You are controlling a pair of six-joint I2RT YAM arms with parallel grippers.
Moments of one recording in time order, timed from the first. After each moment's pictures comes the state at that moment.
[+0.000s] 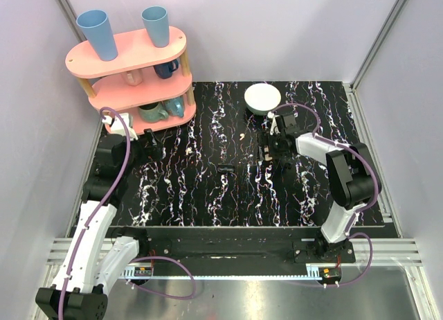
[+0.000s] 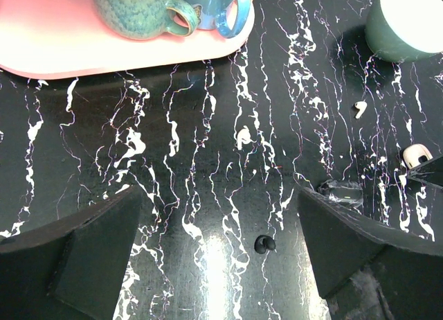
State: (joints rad) left arm -0.12 0.76 0.82 -0.48 0.01 -0.27; right arm 0.31 1.78 1.05 -0.24 -0.24 0.22
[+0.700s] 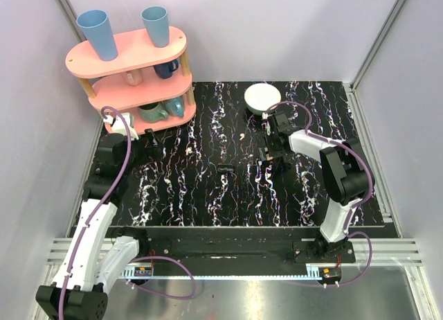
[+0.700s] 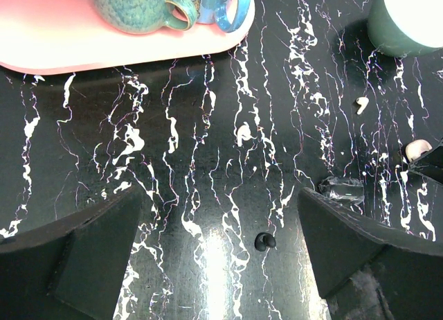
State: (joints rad) left arm -0.12 0.77 0.82 -0.48 0.02 -0.27; right arm 0.37 1.85 1.14 -0.35 0.05 0.10
